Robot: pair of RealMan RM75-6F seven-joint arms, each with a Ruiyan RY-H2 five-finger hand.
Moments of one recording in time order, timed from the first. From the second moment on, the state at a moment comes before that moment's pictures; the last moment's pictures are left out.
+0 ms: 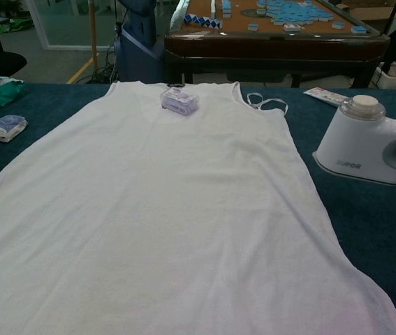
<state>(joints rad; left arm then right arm) -0.09 -1.18 -0.02 -1.55 1.54 1.51 0.03 0.32 -1.43 0.10 -1.36 -1.46 1.31 0.09</state>
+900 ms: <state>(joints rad) -0.08 -1.13 -0.01 -1.61 1.58 1.53 0.05 0.65 -1.69 0.14 -1.25 -1.58 1.06 0.05</state>
